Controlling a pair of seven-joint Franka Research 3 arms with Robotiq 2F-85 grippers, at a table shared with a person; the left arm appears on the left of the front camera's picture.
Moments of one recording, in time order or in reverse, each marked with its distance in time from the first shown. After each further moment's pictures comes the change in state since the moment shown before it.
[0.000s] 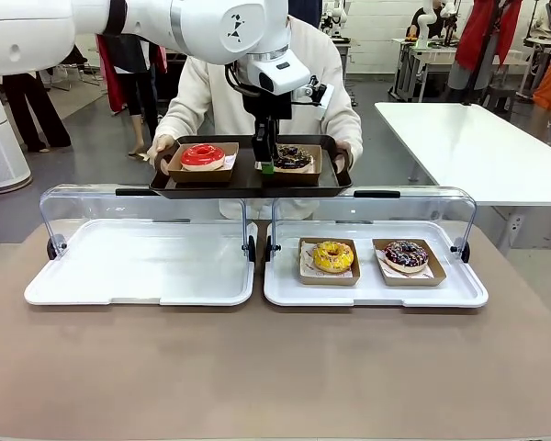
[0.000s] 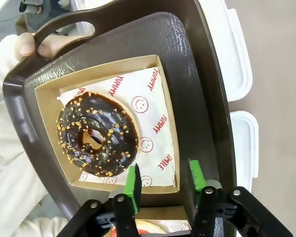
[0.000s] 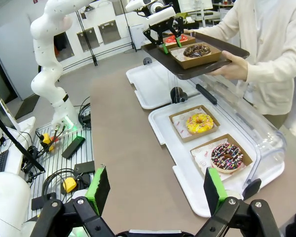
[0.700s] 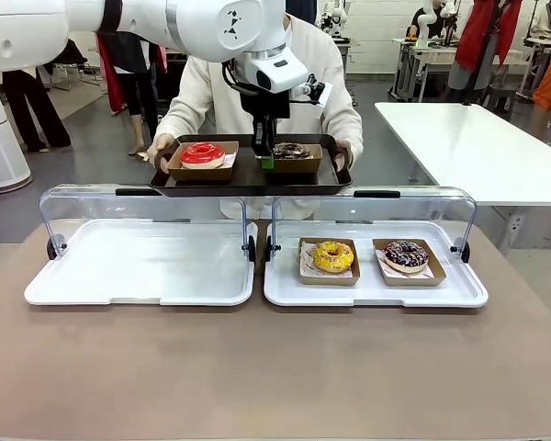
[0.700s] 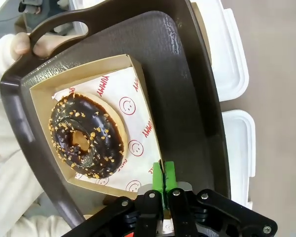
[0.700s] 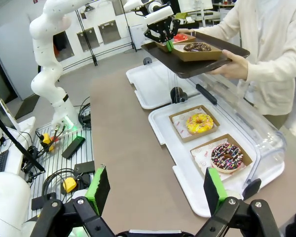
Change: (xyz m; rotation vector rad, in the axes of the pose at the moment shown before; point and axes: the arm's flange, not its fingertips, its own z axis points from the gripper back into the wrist) left arm -0.003 -0.004 0.002 -0.006 0.001 0.003; right arm 0.000 0.000 0.000 0.000 0.000 0.000
